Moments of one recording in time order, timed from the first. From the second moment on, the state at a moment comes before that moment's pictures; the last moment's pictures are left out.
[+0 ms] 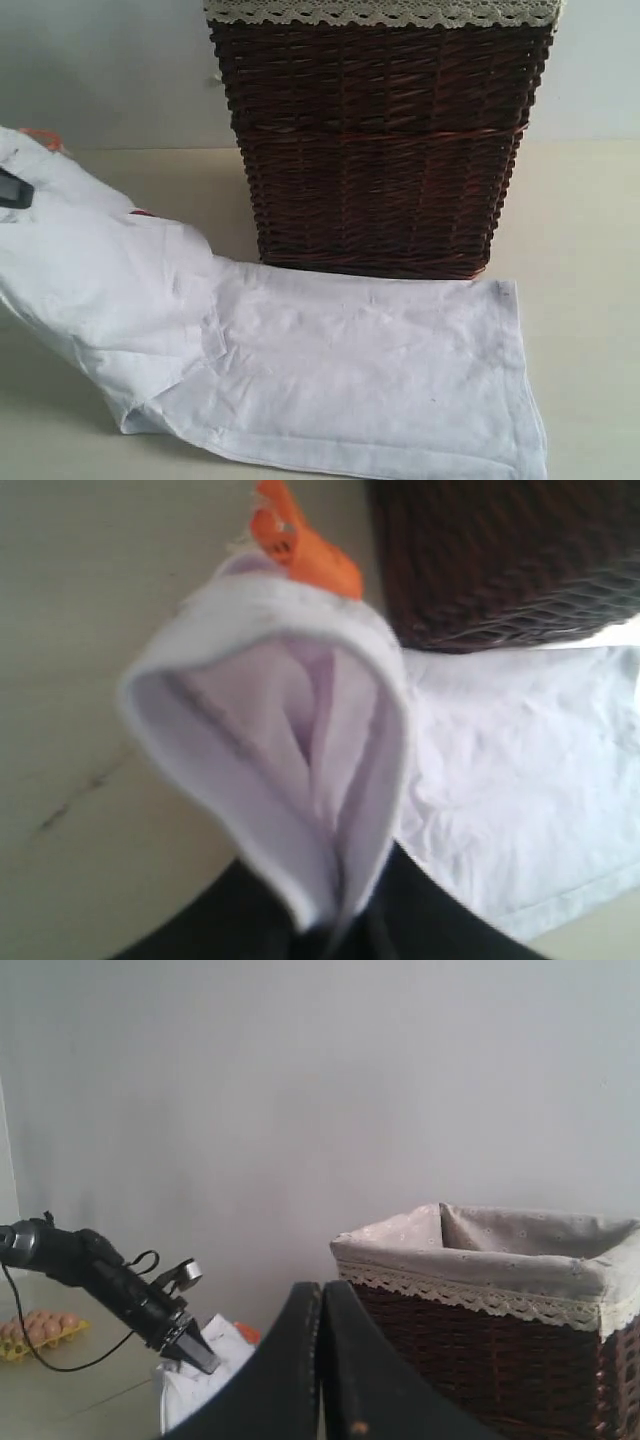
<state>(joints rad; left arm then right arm) 0.21 1.60 -1.09 -0.89 1.01 0.88 0.39 0.00 -0.69 0.30 0.56 -0.13</state>
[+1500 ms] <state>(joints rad) -1.10 1.26 -0.88 -0.80 0.05 0.61 0.39 0.00 -0.69 0.29 0.92 -0.13</state>
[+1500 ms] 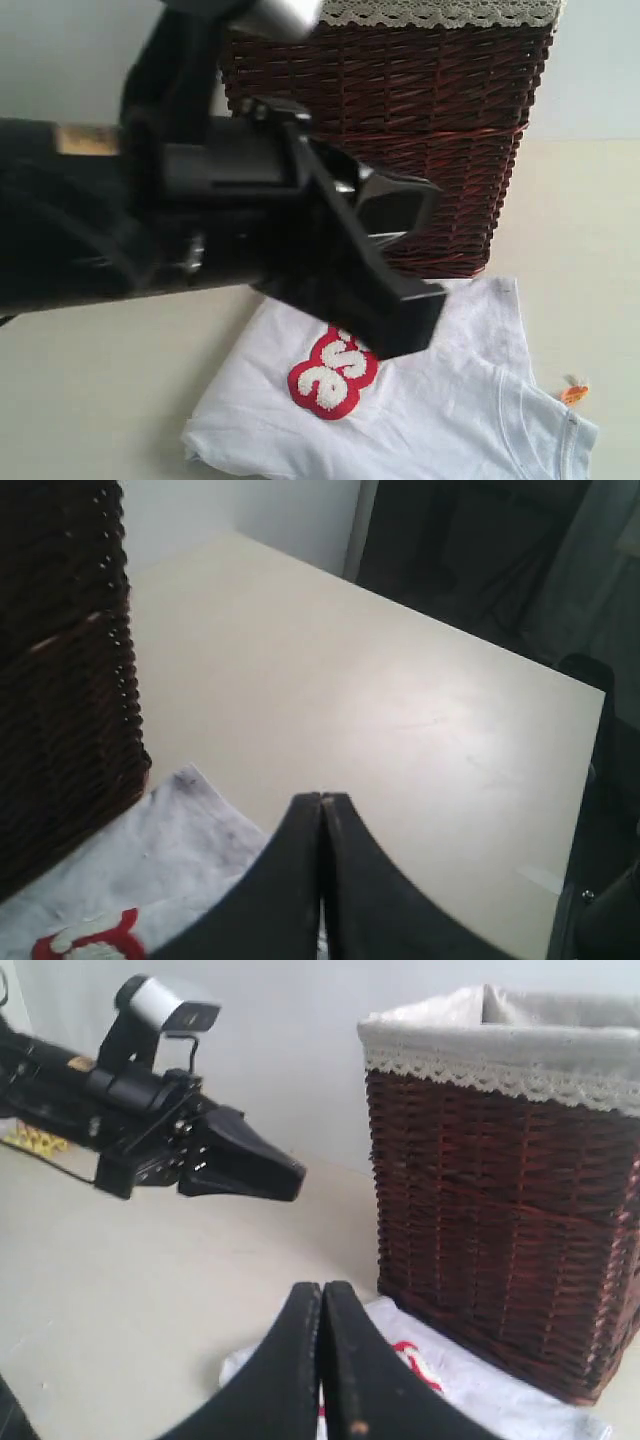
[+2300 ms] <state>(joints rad) -1.10 0.69 -0.43 -0.79 -0.16 0.65 -0.02 0.00 -0.62 0.44 0.30 -0.26</state>
